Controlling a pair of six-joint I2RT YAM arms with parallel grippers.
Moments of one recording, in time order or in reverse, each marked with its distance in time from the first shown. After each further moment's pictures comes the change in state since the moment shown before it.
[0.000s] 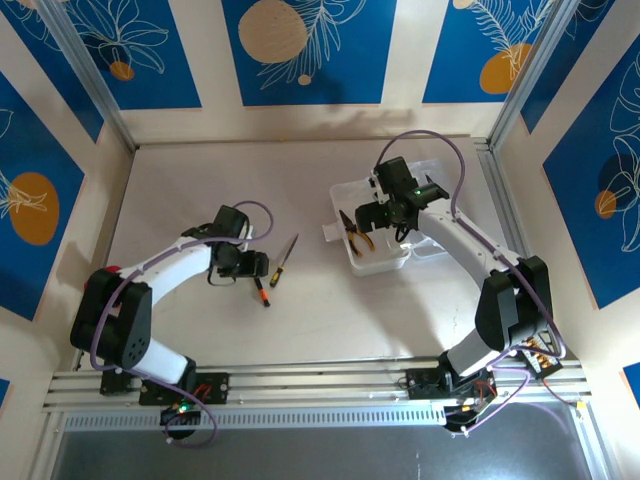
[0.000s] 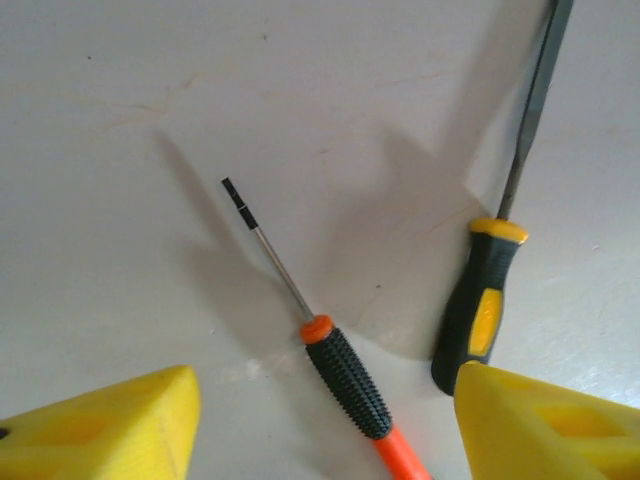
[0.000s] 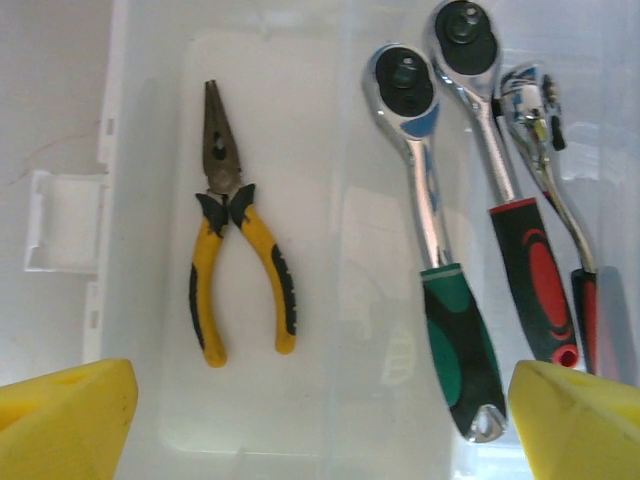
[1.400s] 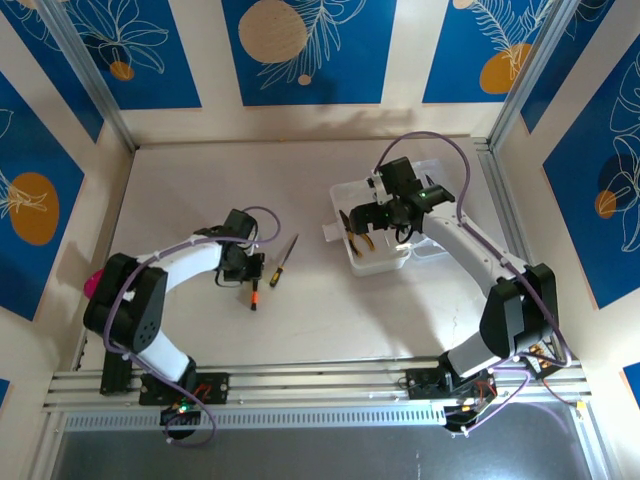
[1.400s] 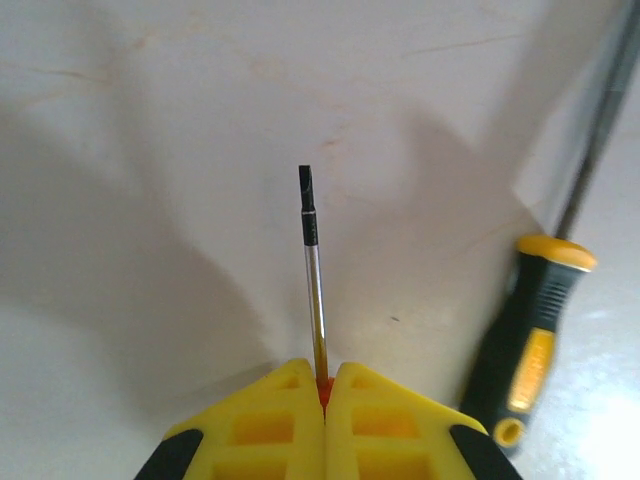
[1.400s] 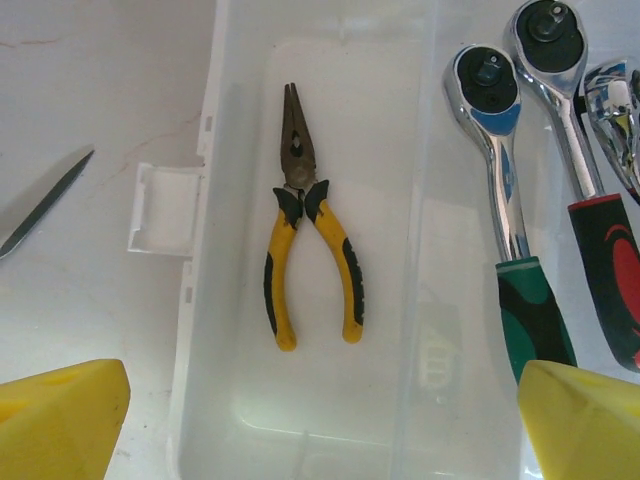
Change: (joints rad) left arm -0.042 0.095 0.008 0.041 -0.007 -0.035; right arm -0.010 -0.051 -0.021 0.007 -0.135 0.026
